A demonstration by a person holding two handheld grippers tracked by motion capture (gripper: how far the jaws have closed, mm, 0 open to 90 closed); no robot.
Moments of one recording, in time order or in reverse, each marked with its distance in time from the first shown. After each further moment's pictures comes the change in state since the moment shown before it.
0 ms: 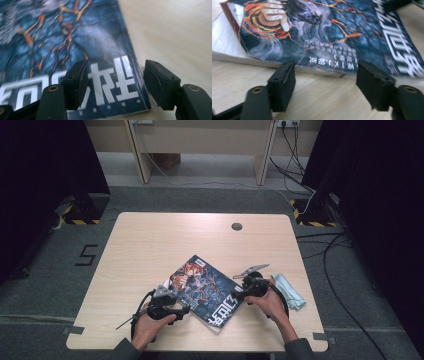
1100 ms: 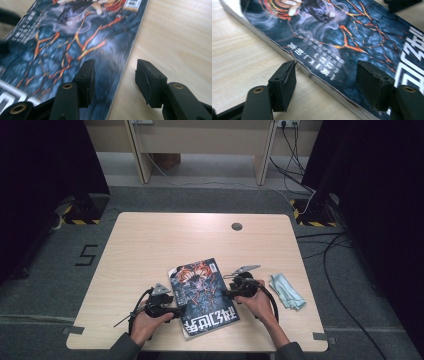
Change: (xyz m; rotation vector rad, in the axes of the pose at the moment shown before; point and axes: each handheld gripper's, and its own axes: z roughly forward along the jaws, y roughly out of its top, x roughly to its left) left arm 0.004 0.001 -0.002 0.025 0.017 0.042; right arm 0.020 0.017 0.019 -0.088 0.034 0.015
